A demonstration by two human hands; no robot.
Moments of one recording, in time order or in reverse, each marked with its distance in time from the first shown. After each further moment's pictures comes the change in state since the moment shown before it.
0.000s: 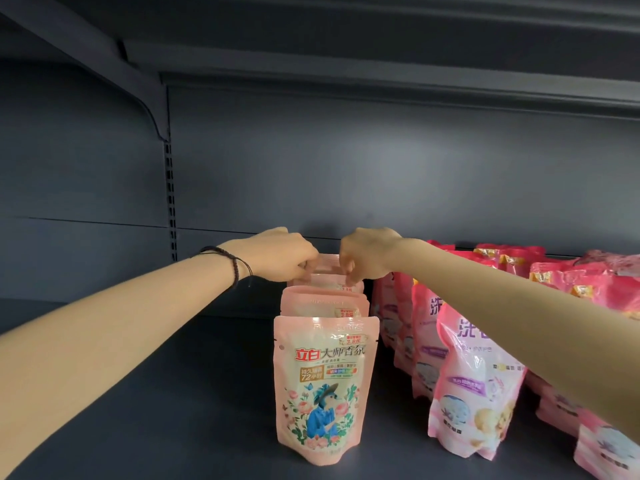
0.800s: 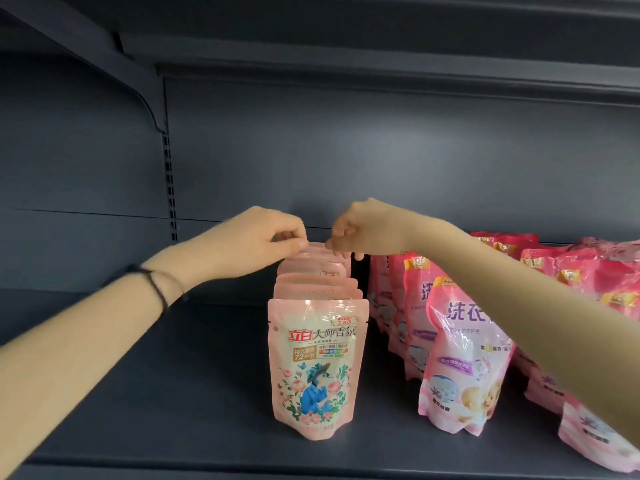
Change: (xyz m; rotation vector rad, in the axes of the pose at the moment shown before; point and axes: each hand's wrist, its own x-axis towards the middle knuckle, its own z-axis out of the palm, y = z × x) left_hand -0.076 0.029 -0.029 -0.411 0.323 -0.079; right_hand -0.045 -0.003 -0.019 0.425 0.186 -0.081
